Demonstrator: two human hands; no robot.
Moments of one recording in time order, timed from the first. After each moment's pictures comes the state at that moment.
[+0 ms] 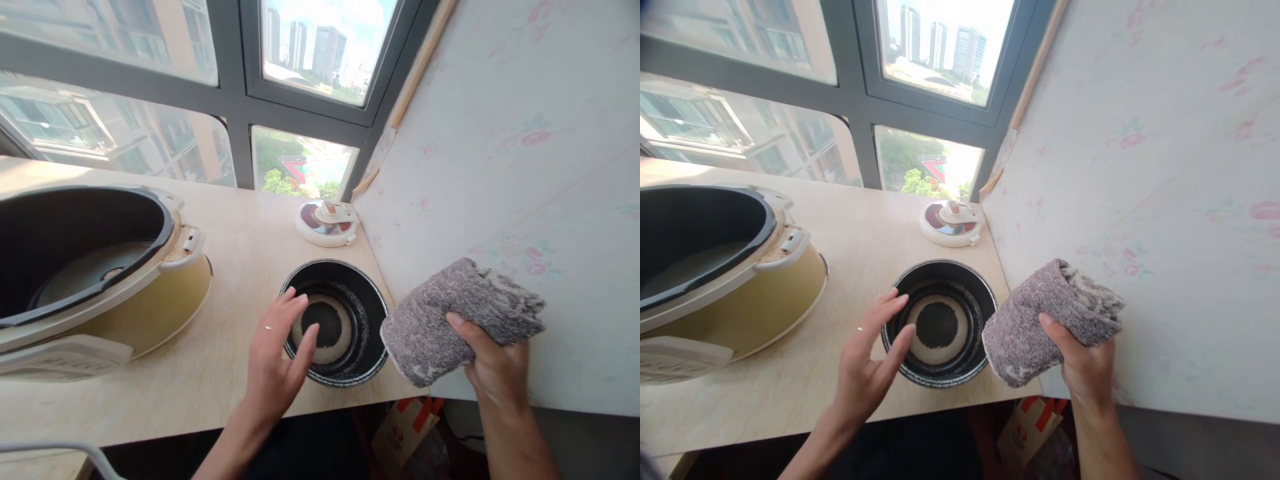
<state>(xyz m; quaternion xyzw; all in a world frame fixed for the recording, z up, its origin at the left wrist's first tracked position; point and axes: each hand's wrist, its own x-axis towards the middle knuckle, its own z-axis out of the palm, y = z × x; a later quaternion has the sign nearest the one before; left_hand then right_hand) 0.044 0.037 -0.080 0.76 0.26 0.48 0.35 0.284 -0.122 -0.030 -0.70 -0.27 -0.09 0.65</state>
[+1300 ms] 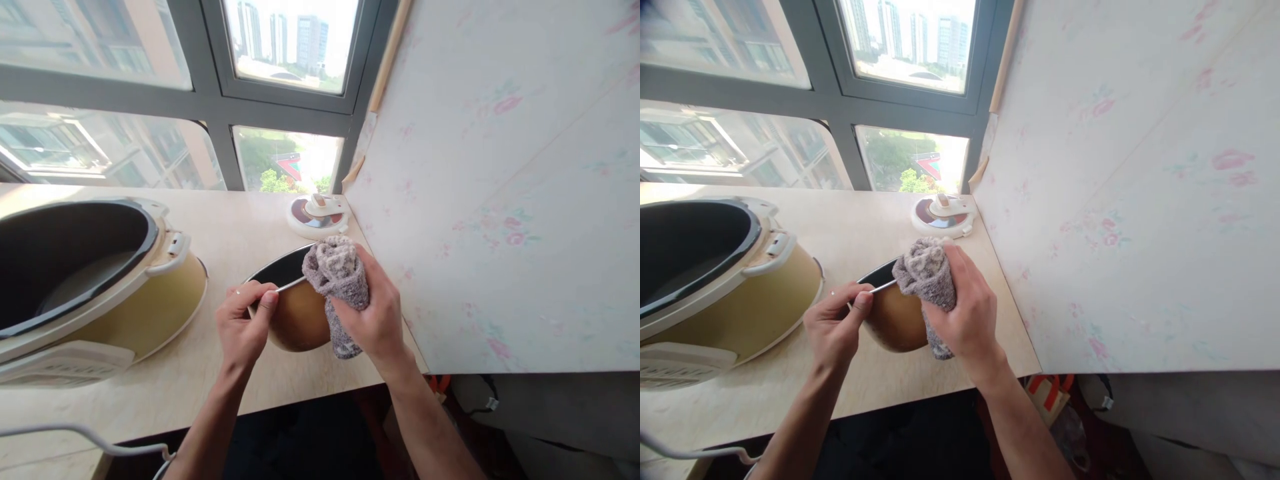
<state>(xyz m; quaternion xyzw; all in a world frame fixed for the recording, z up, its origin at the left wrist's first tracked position) 0.047 0.078 -0.074 0.69 0.29 0.54 0.38 0.202 -0.043 -0.013 -0.69 -0.53 -0.12 0.47</state>
